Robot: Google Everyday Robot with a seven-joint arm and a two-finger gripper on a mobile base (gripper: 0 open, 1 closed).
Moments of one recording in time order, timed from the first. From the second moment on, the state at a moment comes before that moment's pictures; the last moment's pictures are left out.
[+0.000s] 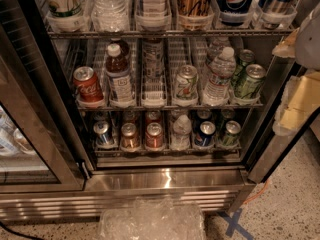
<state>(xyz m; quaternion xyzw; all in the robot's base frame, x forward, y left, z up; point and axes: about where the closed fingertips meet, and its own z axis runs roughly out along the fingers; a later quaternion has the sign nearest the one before) 0.439 -0.216 0.978 -0.60 0.78 -0.04 0.16</state>
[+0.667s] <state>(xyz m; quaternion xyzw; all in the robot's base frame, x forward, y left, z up) 0.440 -0.215 0.979 -0.60 0.78 -0.04 0.17</state>
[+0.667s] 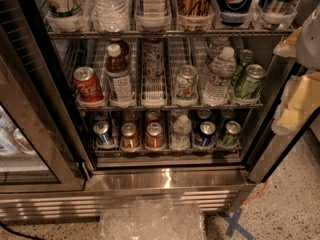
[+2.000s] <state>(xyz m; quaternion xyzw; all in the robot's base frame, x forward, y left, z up) 0.386 -0.160 0.862 -0.35 0.88 0.16 0.29</state>
